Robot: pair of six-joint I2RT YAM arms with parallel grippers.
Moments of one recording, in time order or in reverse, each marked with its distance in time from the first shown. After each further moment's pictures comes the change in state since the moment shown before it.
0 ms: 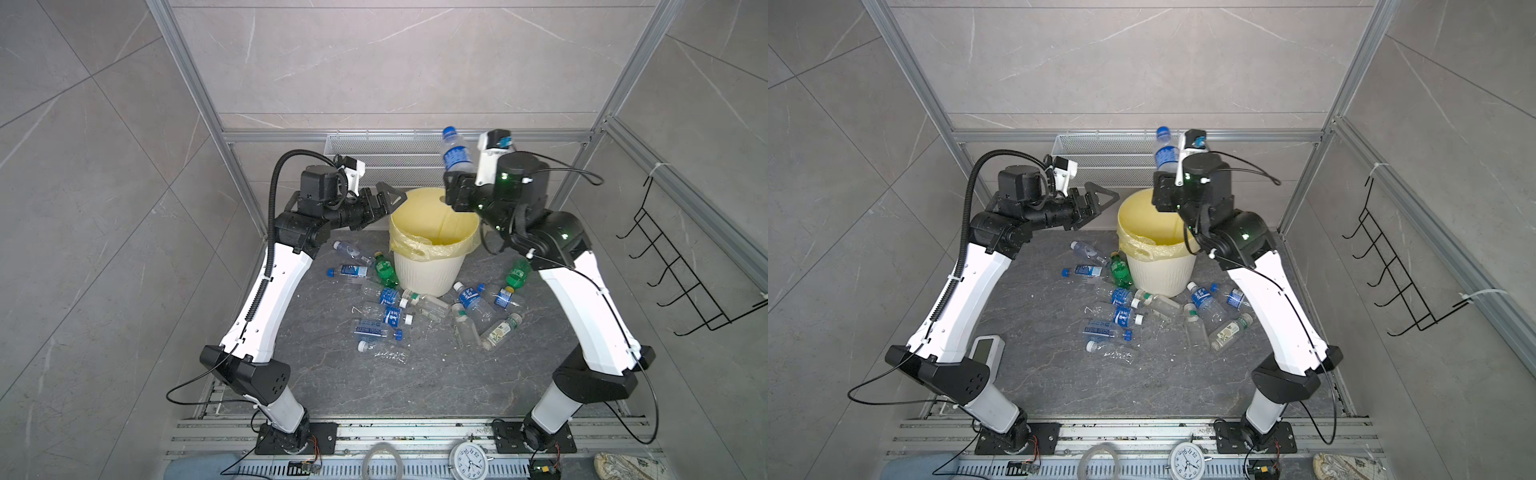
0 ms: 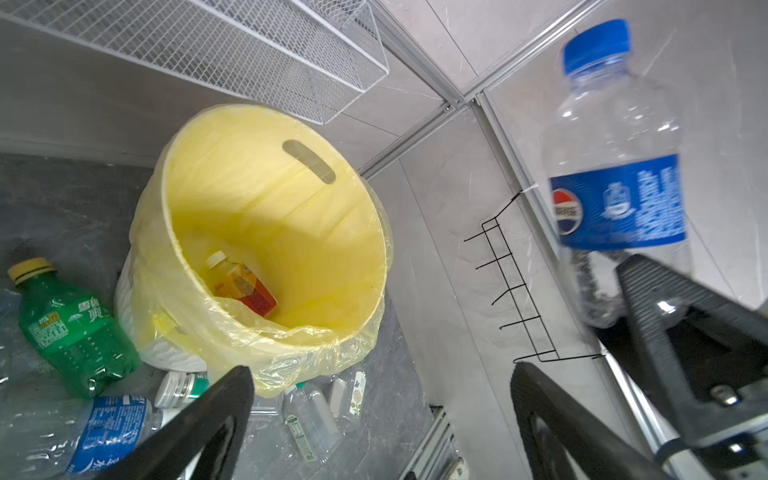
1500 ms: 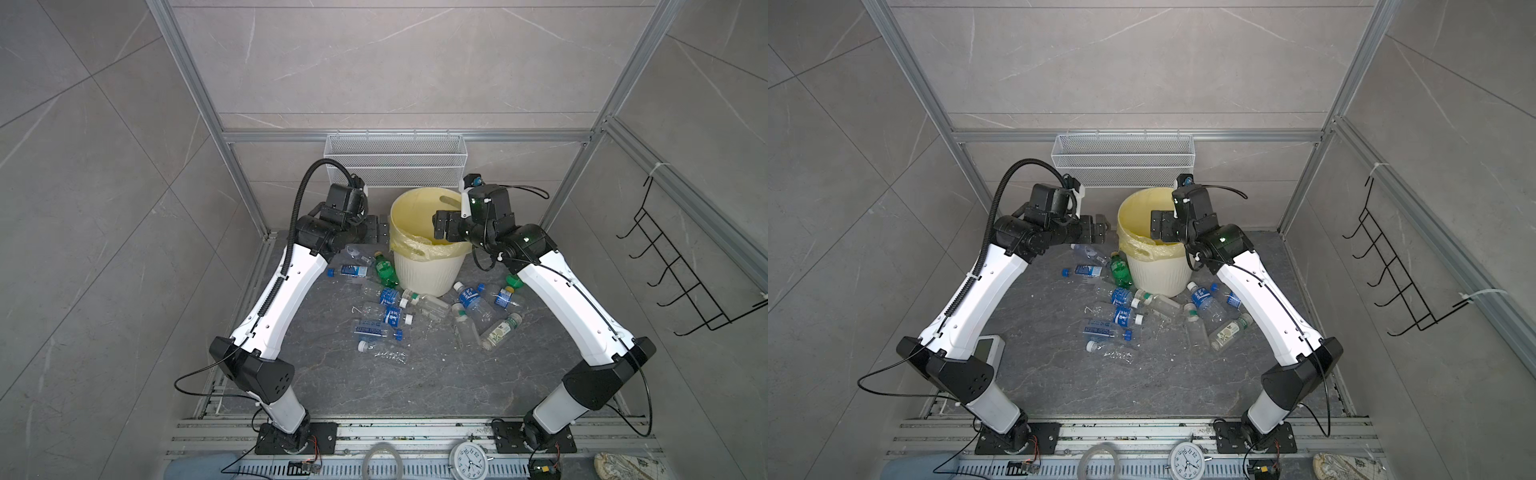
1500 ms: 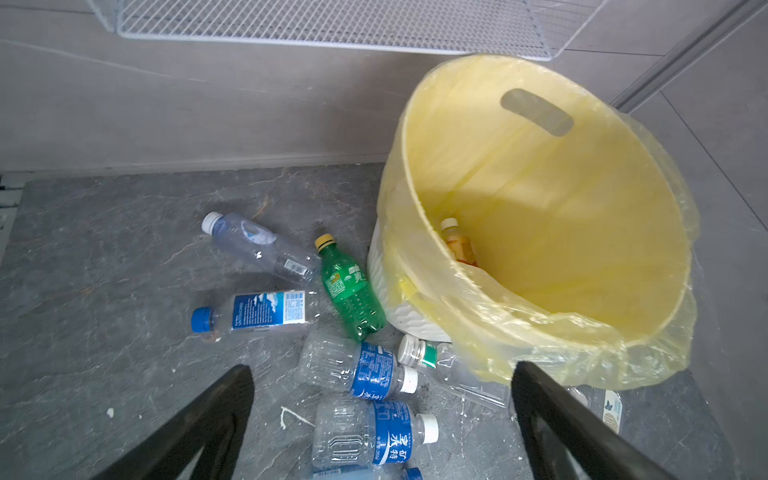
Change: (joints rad) left arm -0.005 0.019 -0.070 -0.248 -0.560 0.319; right arm -0.080 -0.051 -0.487 0.086 -0.170 0.044
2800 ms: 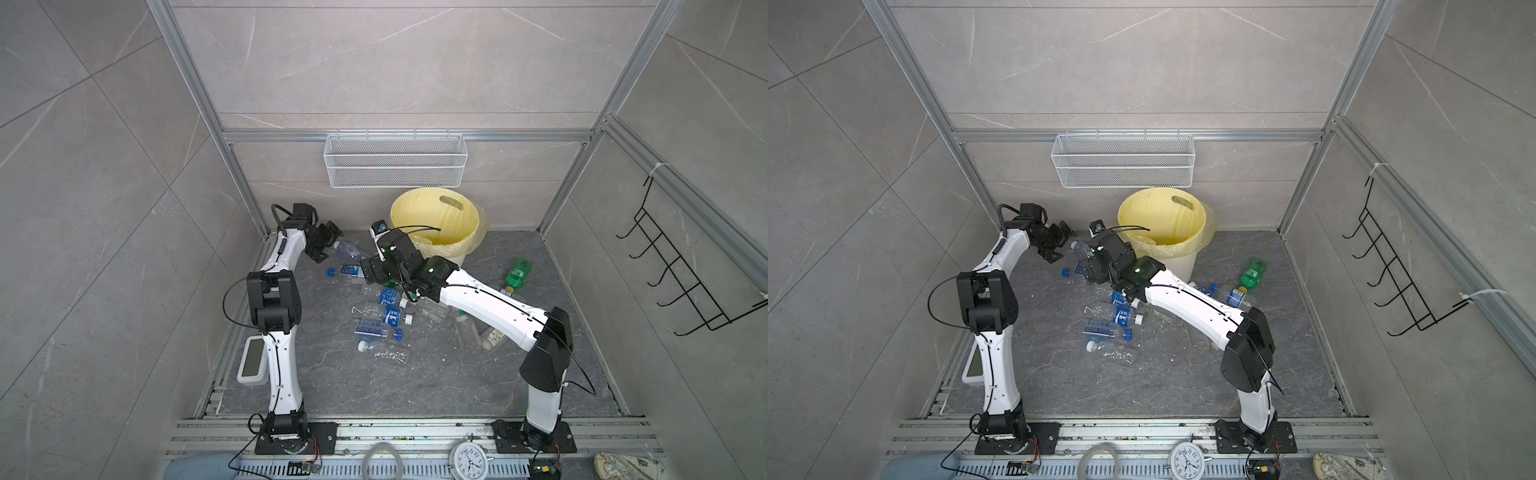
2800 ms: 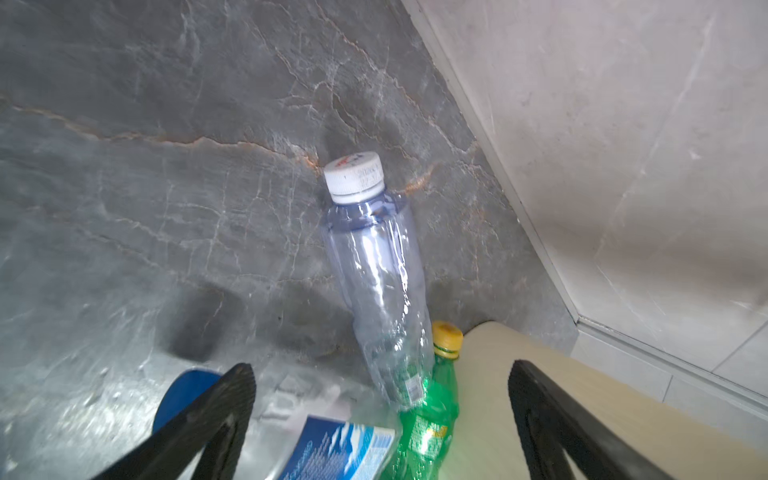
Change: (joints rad) left arm 0.430 0.651 0.112 0.208 0.427 -0.467; right arm 0.333 0.303 -0.026 0.235 0.082 -0.106
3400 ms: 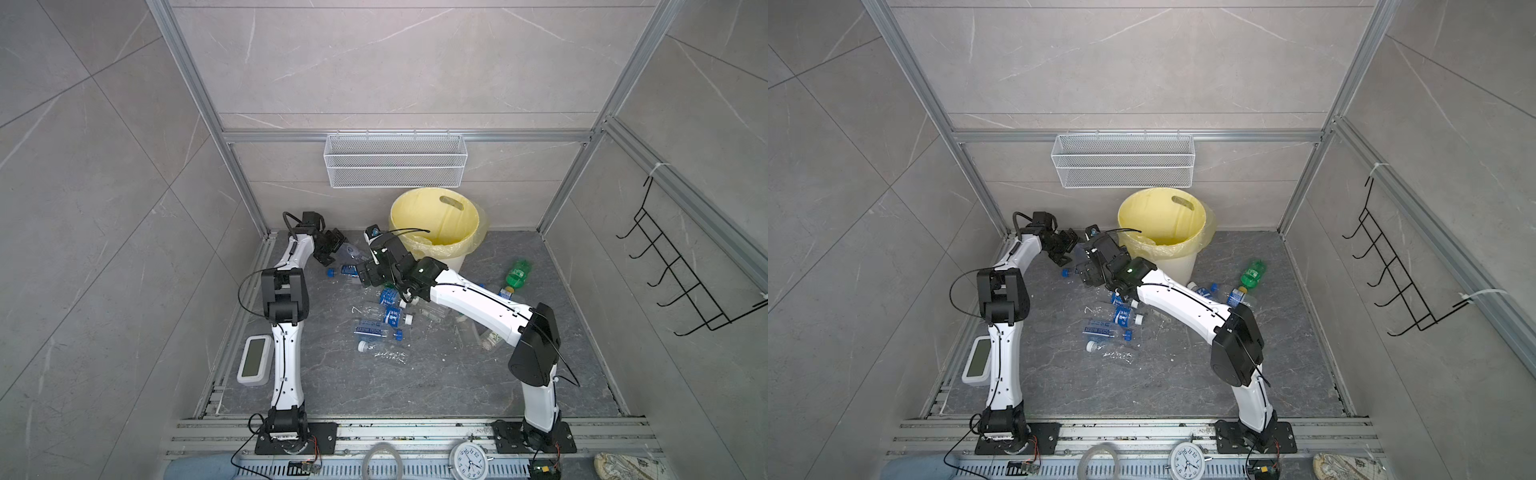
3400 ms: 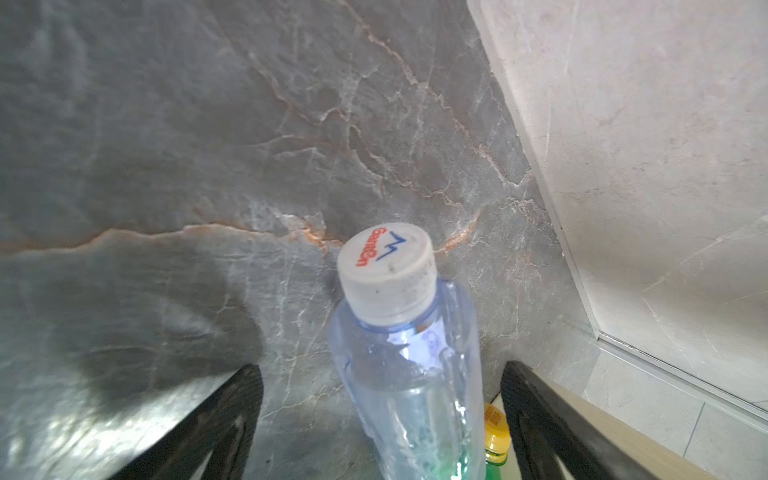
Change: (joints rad) left arm -0.019 0.211 0.160 0.048 0.016 0.003; right arm 0.000 0.074 0.034 -0.004 -0.018 -0.004
